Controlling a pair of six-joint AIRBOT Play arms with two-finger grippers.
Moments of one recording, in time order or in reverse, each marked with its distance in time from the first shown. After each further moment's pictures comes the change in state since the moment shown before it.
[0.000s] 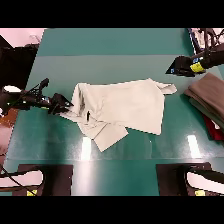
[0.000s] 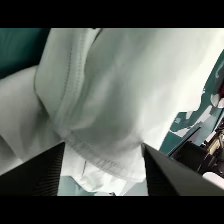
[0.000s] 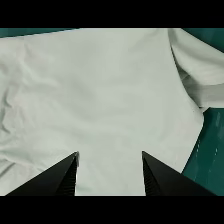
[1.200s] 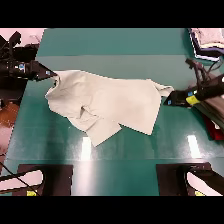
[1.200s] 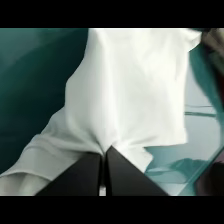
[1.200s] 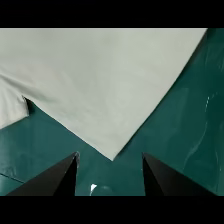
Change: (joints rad) left arm 0.033 0.063 0.463 0.026 -0.090 0.066; right arm 0.011 0.283 -0.517 0.000 -0.002 -0.018
